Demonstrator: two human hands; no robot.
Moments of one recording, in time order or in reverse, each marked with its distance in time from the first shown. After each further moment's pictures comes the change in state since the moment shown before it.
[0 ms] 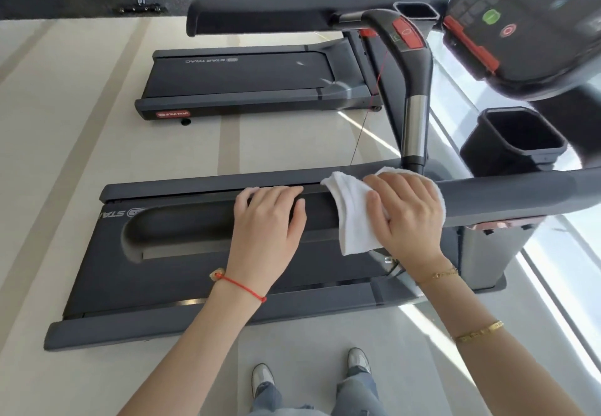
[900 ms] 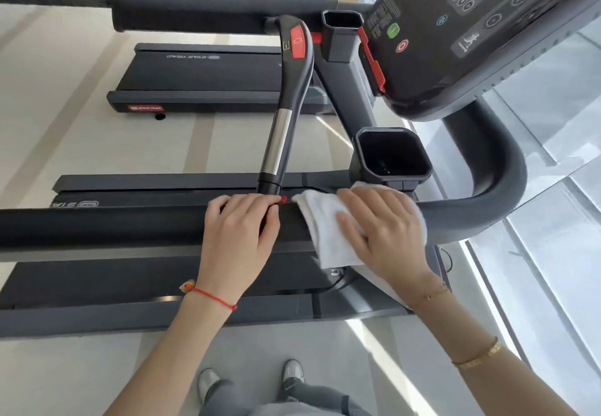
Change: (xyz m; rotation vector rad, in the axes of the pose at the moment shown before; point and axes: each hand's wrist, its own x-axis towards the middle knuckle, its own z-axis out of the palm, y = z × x) left_hand 0.047 0.187 0.113 0.068 0.076 -0.022; right_hand -0.033 0.219 -0.063 0.054 -0.199 -0.115
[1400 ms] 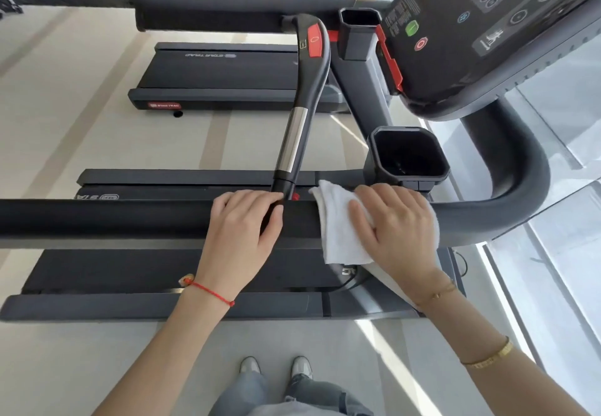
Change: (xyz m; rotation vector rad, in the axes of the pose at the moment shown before) left_hand -0.006 -0.013 -0.014 -0.027 -0.044 -0.008; right_hand 0.008 -0.009 0.006 -0.044 0.024 0.089
